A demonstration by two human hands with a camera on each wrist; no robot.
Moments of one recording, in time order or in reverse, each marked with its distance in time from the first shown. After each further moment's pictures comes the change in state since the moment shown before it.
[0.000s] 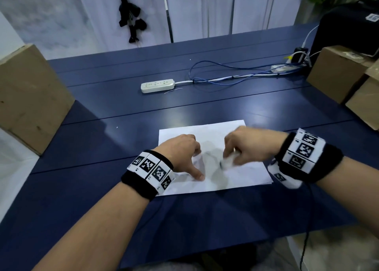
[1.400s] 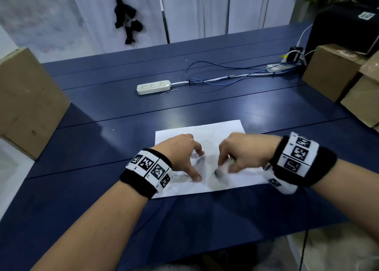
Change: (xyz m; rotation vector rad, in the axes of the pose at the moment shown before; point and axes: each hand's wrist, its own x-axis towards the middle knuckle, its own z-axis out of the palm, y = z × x) left_hand 0.008 0.005 -0.005 -0.029 -0.021 0.061; right_hand -0.004 -0.010 0.005 0.025 -0.059 -0.047
